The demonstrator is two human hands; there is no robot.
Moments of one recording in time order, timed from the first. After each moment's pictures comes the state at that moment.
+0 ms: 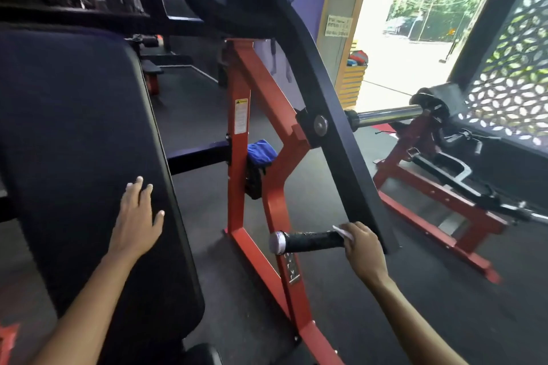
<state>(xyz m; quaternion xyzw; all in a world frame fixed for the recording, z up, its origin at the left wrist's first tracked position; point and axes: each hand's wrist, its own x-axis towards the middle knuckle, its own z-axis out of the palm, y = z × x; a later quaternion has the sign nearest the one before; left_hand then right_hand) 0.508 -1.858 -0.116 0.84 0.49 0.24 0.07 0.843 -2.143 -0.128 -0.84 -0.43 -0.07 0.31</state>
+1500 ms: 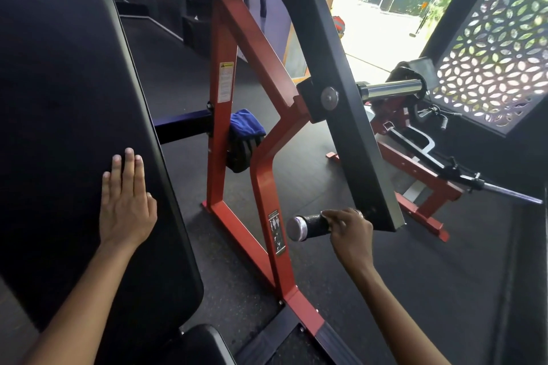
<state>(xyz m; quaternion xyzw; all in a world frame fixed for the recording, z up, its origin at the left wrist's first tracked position) 0.509 -1.807 -0.157 0.86 0.45 0.26 -0.03 0.761 -2.094 -0.118 -0.86 -0.33 -0.09 0.37</state>
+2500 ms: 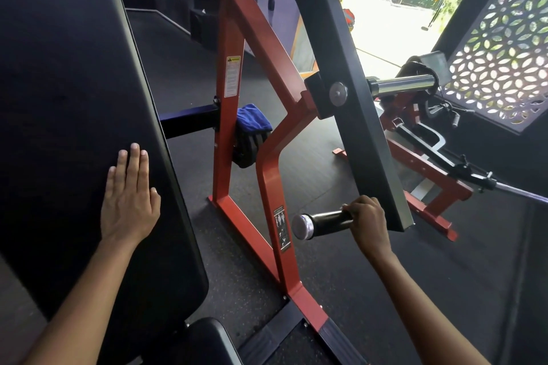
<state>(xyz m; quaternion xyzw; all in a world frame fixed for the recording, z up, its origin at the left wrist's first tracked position) 0.505 -1.803 -0.161 0.86 0.44 0.27 -0.06 0.825 -2.097 -0.137 -0.88 -0.41 -0.12 0.21</state>
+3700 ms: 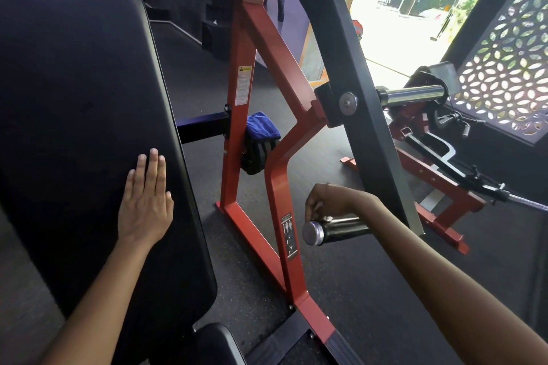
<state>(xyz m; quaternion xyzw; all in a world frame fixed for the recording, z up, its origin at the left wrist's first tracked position) 0.500 -1.805 -0.159 0.87 0.42 0.25 -0.08 0.792 -2.003 -0.048 -0.77 -0.58 0.26 -0.05</state>
